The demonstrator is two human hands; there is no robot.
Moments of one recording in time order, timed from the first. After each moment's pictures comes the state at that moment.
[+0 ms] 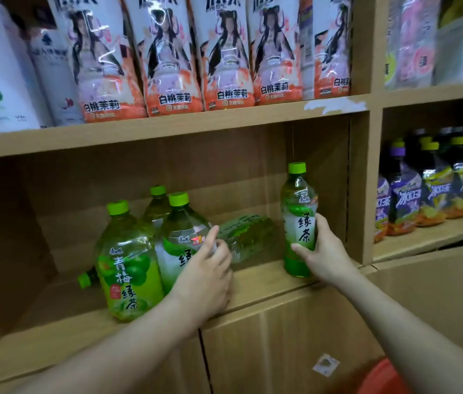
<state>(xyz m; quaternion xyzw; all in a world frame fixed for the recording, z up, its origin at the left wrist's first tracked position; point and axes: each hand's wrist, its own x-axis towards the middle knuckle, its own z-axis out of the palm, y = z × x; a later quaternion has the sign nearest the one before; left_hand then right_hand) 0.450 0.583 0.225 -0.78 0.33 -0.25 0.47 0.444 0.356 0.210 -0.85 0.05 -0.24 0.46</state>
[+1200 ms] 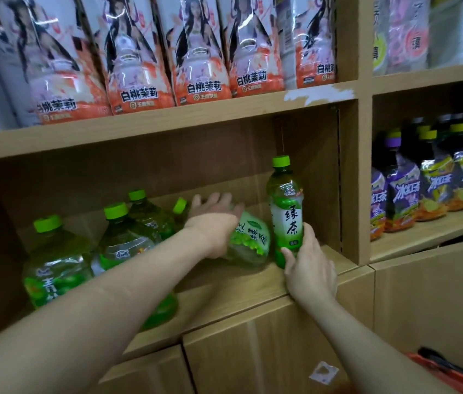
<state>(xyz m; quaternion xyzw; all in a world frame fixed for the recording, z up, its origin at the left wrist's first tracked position) 0.519 0.519 0.287 -0.92 0.26 -0.19 0.22 0.472 0.369 0.163 -0.86 0.16 -0.36 0.33</state>
